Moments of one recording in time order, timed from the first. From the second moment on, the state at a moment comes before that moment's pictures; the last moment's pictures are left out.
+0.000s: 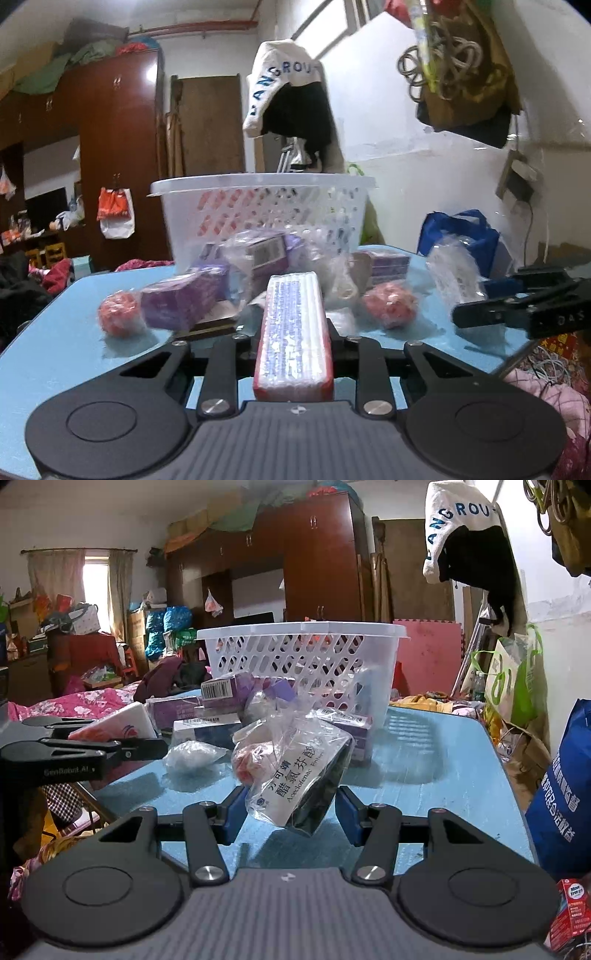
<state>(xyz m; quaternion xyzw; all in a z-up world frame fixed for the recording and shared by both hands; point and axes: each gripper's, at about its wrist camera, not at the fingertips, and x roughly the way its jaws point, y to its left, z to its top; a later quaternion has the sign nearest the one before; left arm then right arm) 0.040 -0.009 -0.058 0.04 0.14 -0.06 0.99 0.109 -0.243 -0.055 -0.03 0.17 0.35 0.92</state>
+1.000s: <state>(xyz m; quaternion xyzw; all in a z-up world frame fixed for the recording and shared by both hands) 0.264 0.057 0.066 -0.07 0.24 -0.04 0.97 0.253 -0.122 0.059 -0.13 0.14 0.33 0.93</state>
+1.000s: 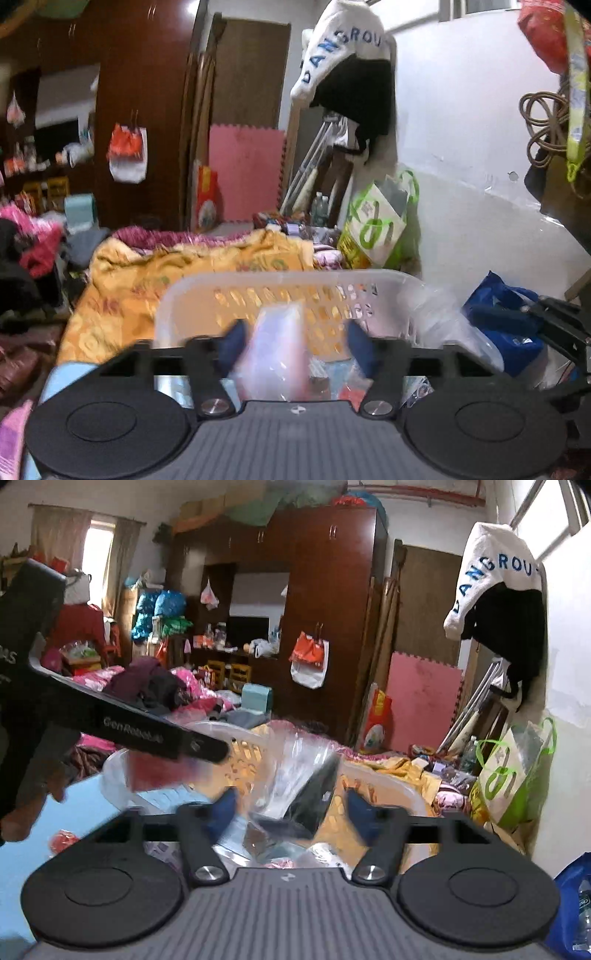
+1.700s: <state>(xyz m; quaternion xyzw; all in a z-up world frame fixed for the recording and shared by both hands) 0.124 0.141 -0.007 -0.07 0.24 0.02 0.97 0.235 -0.208 -0.030 0.01 0.26 0.32 0.91</state>
